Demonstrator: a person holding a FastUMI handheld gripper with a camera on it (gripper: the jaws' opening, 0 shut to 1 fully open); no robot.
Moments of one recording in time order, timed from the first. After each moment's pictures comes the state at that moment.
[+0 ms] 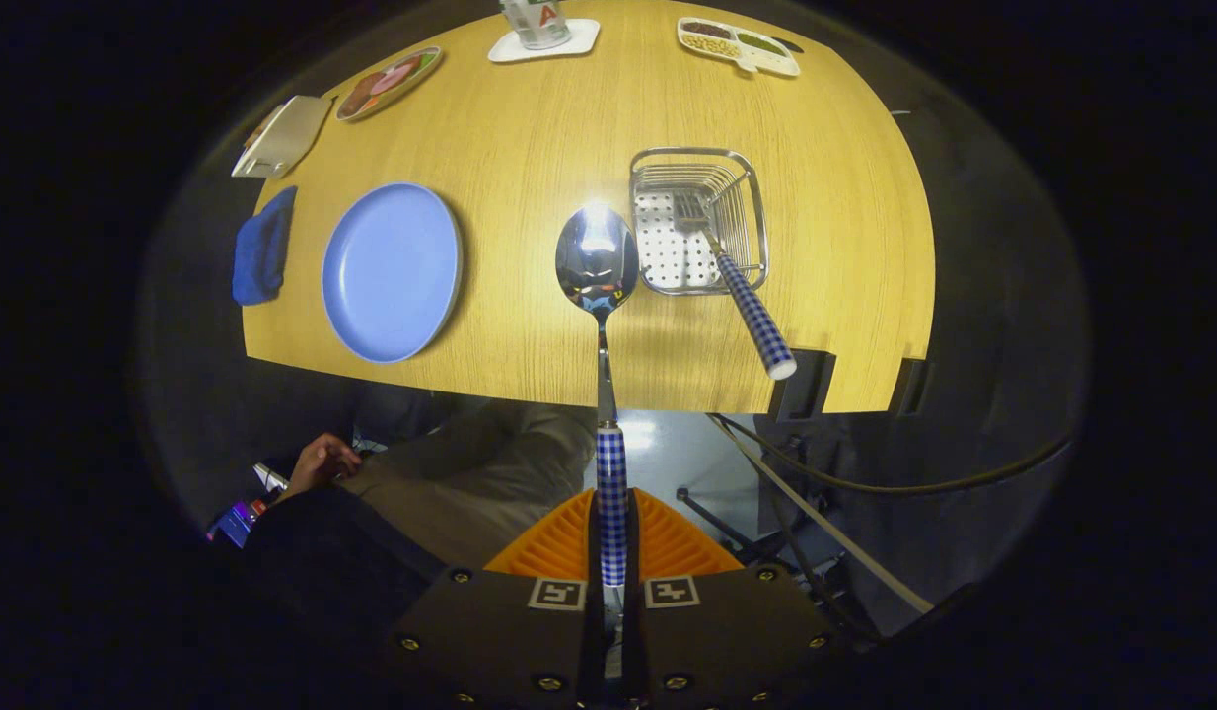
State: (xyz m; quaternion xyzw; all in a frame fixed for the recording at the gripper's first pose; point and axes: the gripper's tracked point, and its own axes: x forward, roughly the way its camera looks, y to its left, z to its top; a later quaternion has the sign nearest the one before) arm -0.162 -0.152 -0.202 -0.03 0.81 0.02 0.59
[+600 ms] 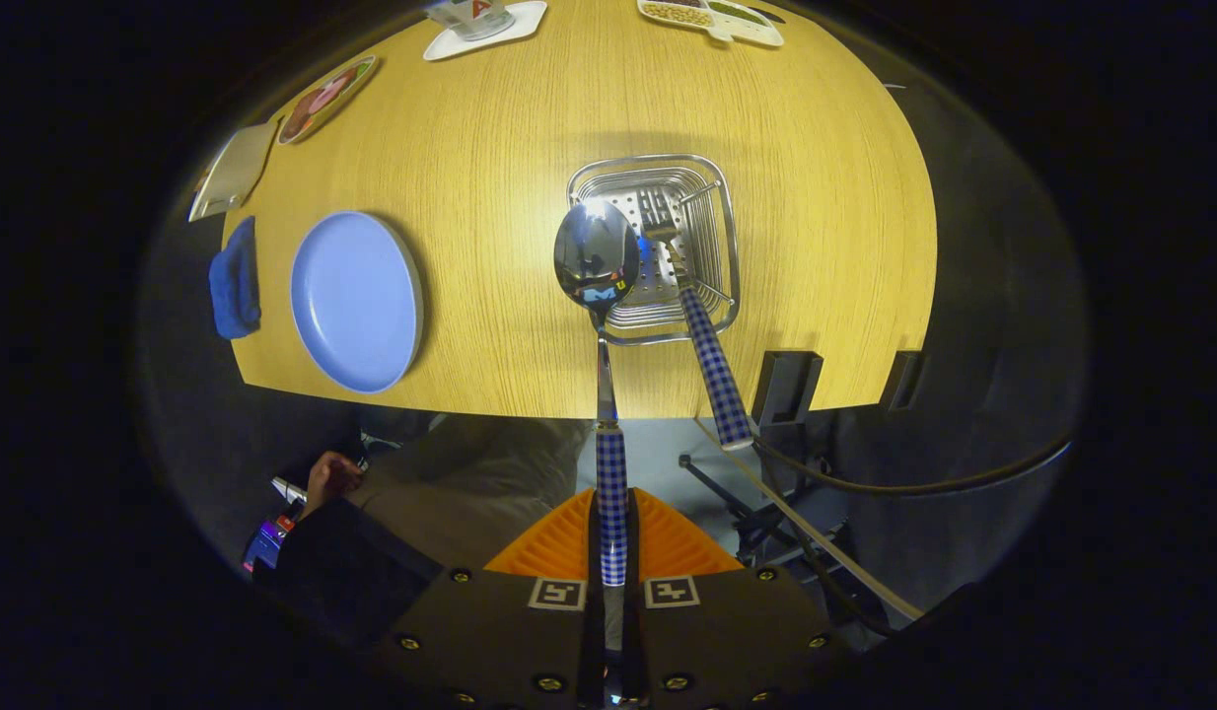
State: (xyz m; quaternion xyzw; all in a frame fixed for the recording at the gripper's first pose) arm -0.131 -0.160 -0.204 -0.01 0.85 0.00 0.53
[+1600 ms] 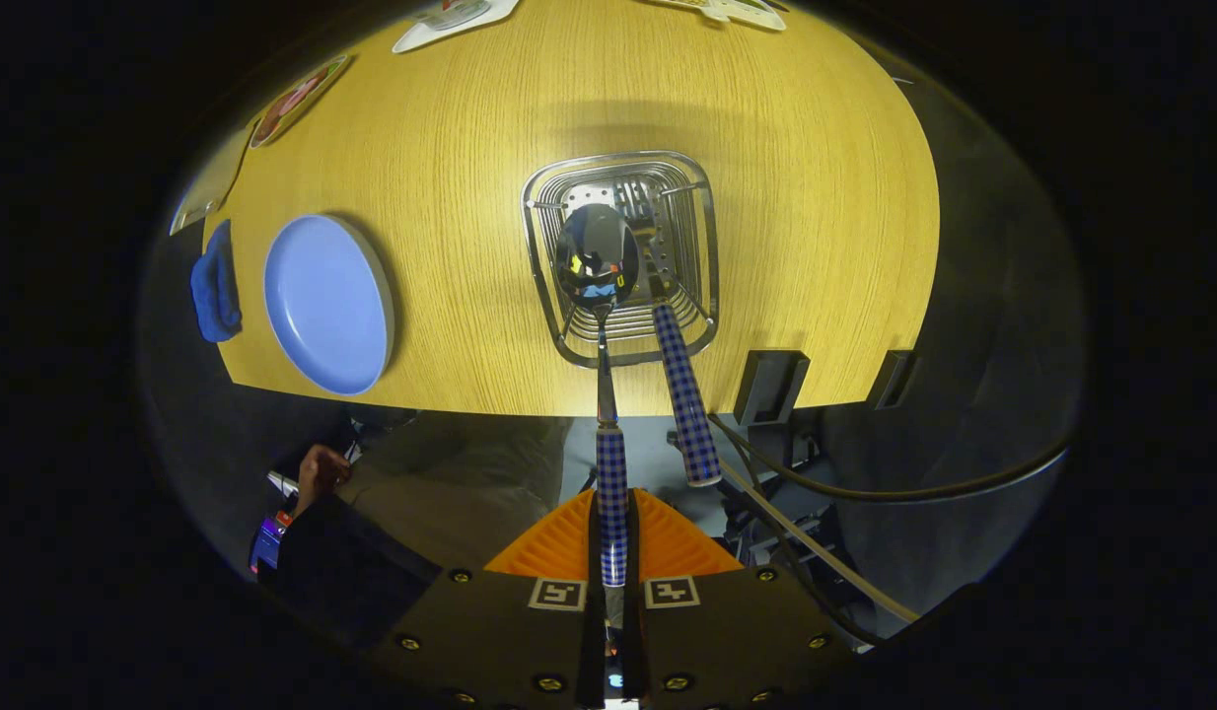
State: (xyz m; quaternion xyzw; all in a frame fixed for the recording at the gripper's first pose) arm -0.112 -0.173 -0.211 -0.02 0.87 -0.02 0.49
